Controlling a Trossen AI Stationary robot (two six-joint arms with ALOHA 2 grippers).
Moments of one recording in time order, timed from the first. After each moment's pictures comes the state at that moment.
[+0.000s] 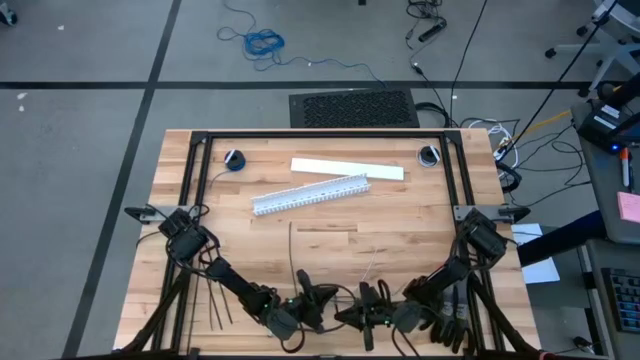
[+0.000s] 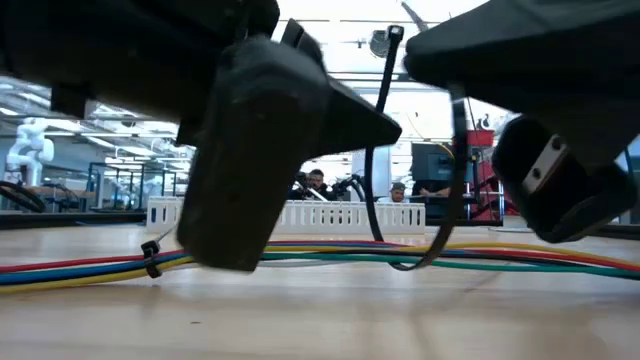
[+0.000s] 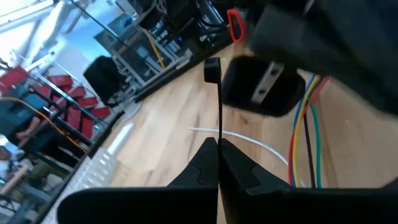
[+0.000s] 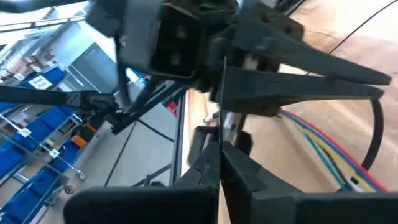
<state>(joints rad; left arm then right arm) -0.67 2.24 1.17 0.80 -1.05 0.42 0.77 2.13 0.86 1.11 0.70 0.78</state>
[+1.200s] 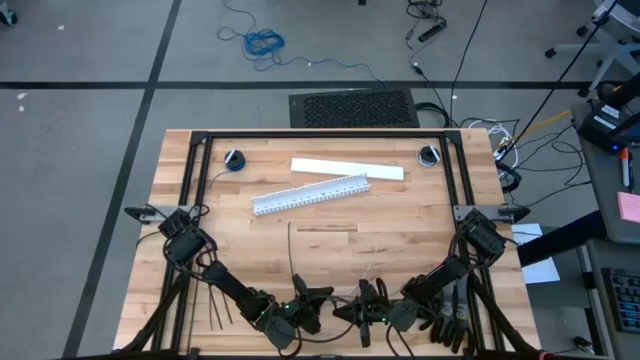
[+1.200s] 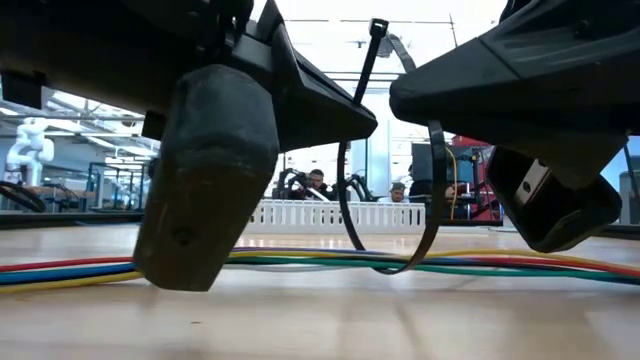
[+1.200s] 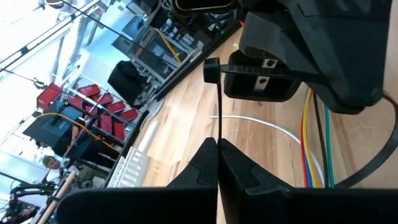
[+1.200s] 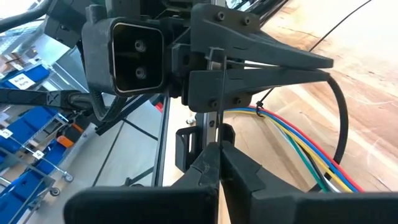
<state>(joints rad) -0.70 2.23 1.19 0.72 -1.16 0.53 0.75 2.13 0.86 1.06 0.71 0.80</state>
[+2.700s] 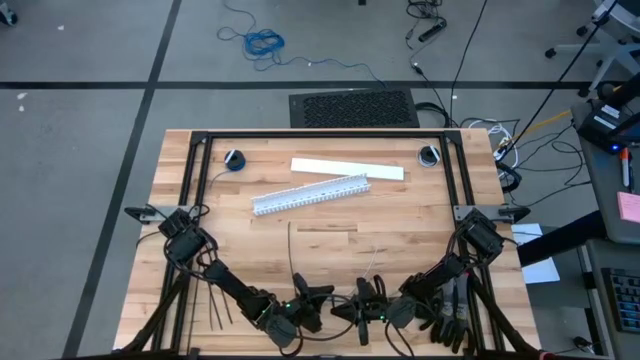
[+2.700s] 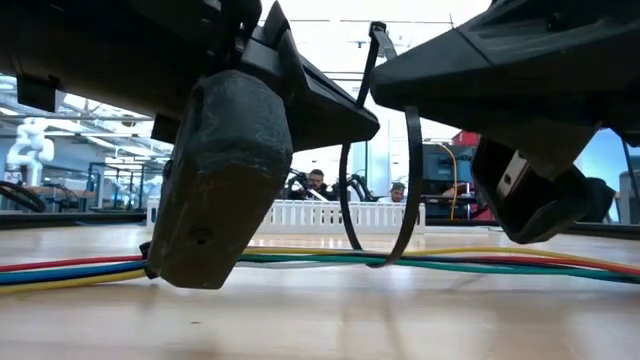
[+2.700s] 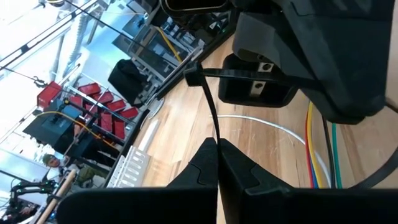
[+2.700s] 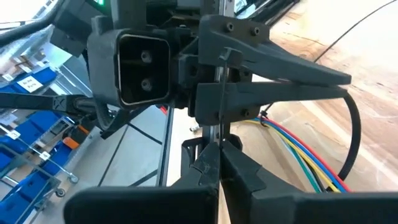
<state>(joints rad) -0.70 2.23 1.19 0.72 -1.16 0.53 0.73 2.13 0.86 1.10 0.68 0.77</state>
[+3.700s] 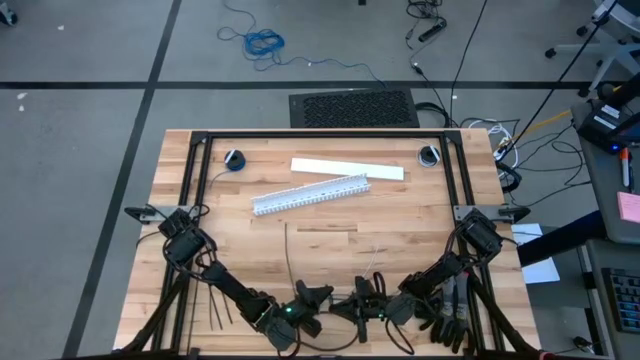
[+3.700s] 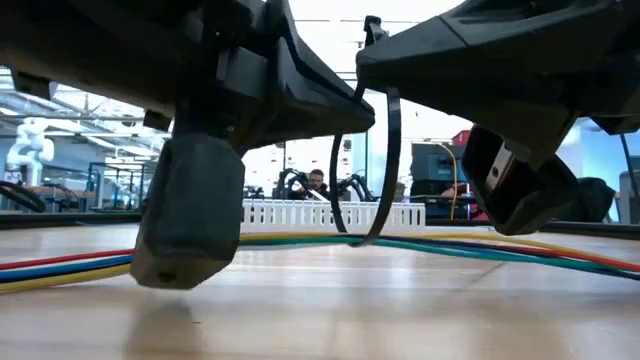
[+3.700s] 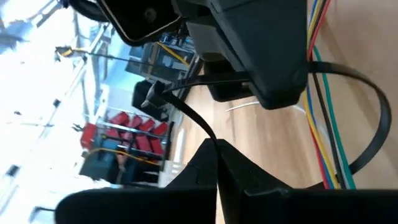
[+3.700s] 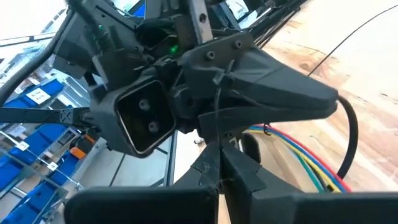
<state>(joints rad) -0.71 2.23 1.21 0.69 -1.19 0.88 0.71 2.13 0.86 1.14 0.68 0.78</state>
